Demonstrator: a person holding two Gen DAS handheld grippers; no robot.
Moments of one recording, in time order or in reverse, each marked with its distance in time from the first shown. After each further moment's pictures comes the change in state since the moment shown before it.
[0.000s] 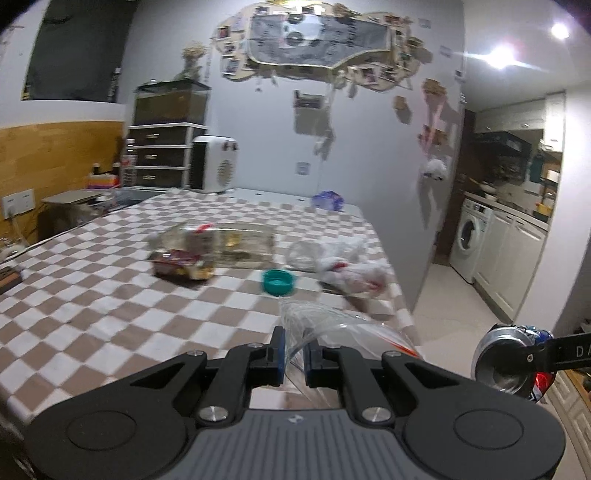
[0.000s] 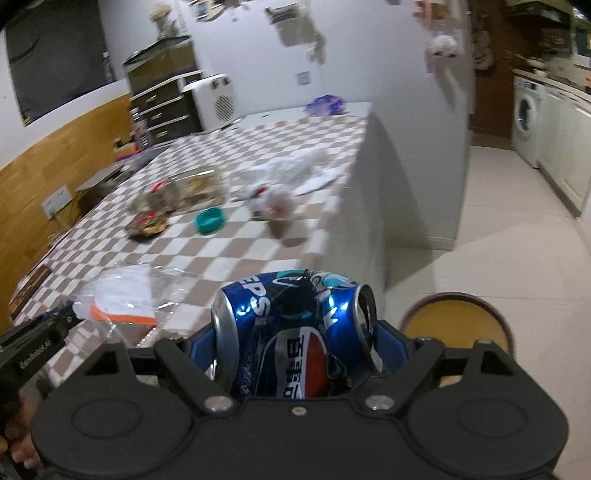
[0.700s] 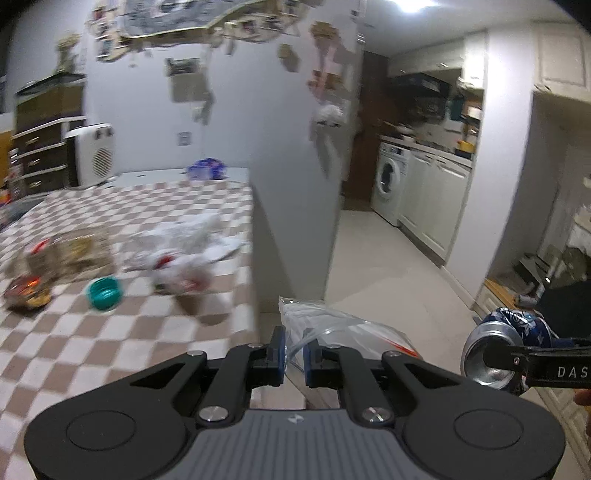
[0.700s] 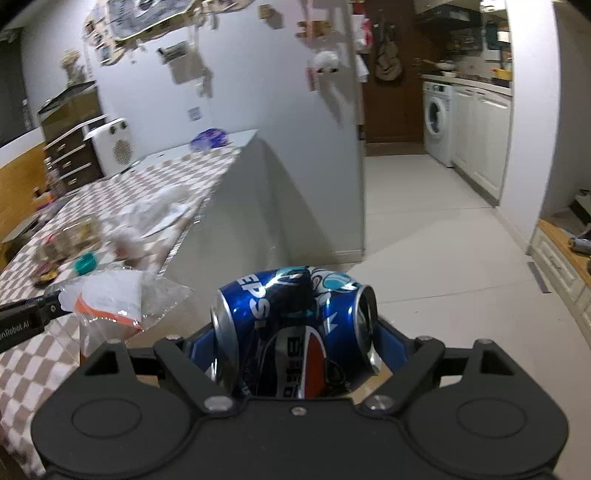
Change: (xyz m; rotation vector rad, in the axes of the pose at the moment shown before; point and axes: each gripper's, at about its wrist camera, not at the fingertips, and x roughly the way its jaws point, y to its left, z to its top) left arm 0.074 -0.148 0.023 0.176 0.143 -0.240; right arm -0.032 -0.139 -0.012 0.132 -0.099 -0.228
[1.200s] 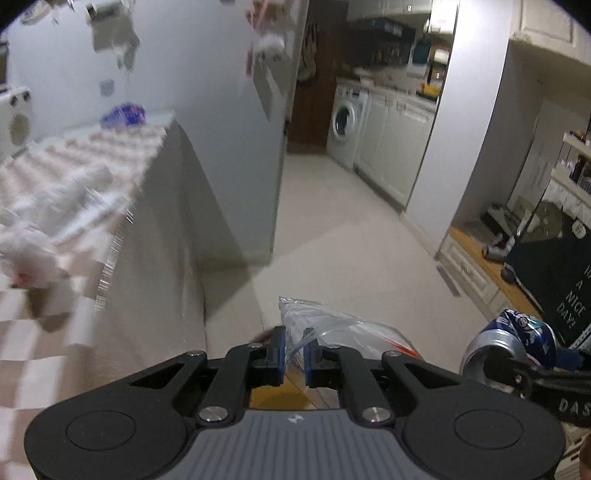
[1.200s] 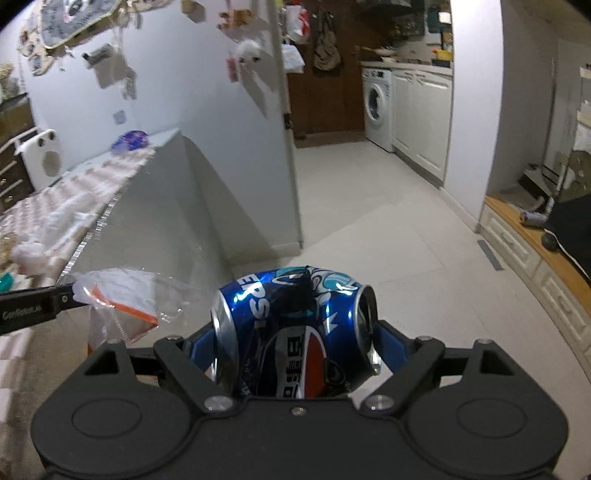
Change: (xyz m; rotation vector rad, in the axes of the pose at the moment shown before) left arm 0.140 -0.060 0.004 0.037 0.210 -0.139; right arm 0.048 -0.080 -0.005 0.088 0.025 -0.167
